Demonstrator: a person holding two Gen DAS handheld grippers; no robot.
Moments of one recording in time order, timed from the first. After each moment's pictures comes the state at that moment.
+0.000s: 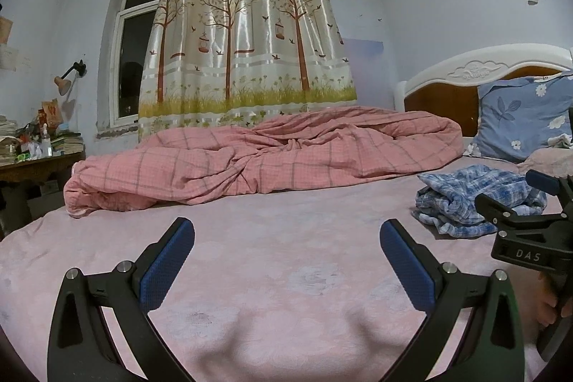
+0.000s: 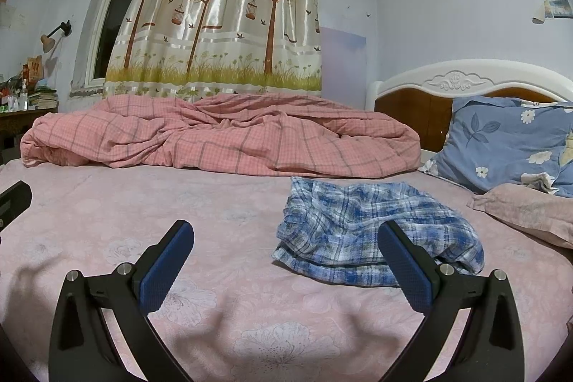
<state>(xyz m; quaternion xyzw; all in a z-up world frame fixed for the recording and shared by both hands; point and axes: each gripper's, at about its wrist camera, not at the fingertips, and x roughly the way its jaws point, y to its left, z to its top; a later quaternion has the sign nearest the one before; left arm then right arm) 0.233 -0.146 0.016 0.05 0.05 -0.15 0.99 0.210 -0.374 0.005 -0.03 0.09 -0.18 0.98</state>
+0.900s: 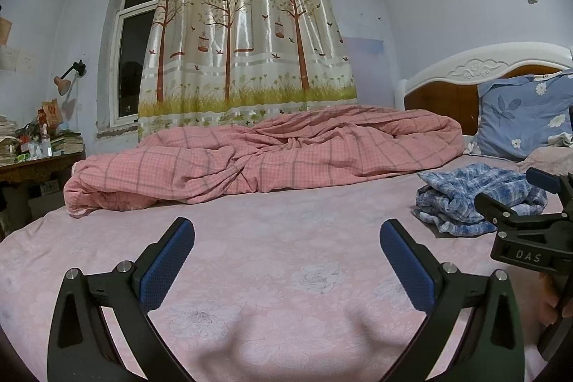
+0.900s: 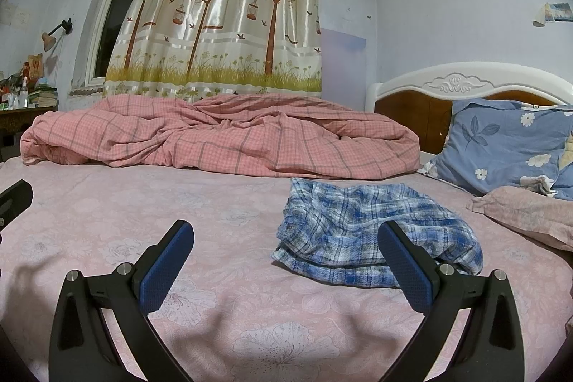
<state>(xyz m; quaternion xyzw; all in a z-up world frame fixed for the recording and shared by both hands) 0.233 -0.145 0.014 0.05 0.05 -0.15 0.99 0.210 -0.373 0.005 -0.03 0.09 -0.18 0.98</state>
